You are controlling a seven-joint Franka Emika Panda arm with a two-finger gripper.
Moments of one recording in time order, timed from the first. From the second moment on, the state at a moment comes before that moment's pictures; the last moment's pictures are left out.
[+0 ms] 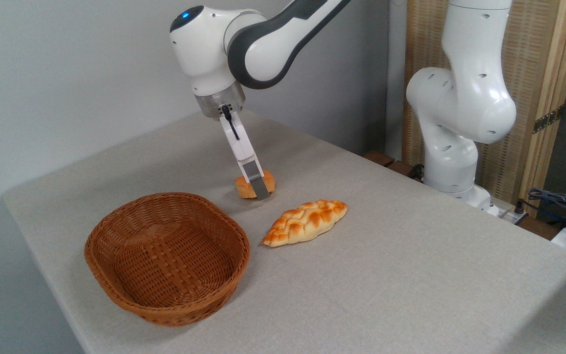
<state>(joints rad) -0.24 -0.14 -0.25 -2.24 -0.10 1.92 0.76</state>
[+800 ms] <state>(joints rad) -0.21 -0.15 -0.23 -2.15 -0.10 1.85 0.76</state>
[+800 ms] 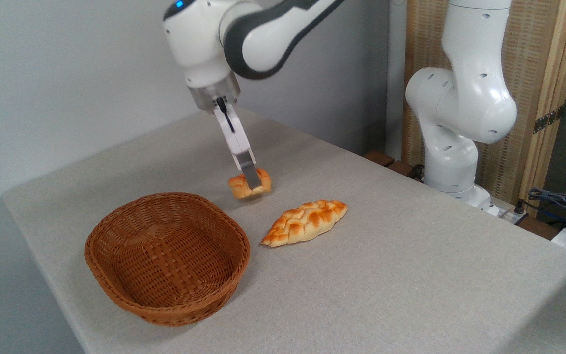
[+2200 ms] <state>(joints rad) -0.21 0.13 -0.12 -1.89 -0.10 2.21 0.99</state>
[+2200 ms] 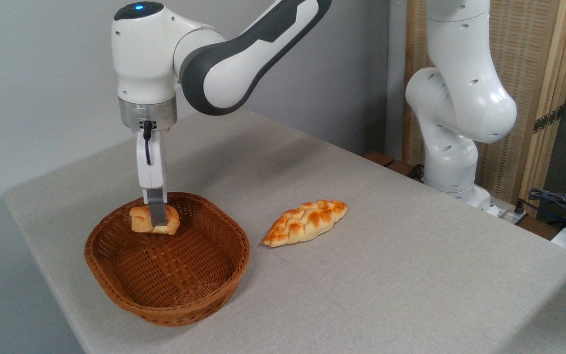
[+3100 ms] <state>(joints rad) -0.12 -0.04 -0.05 -1.85 -0.10 2.09 0.95</state>
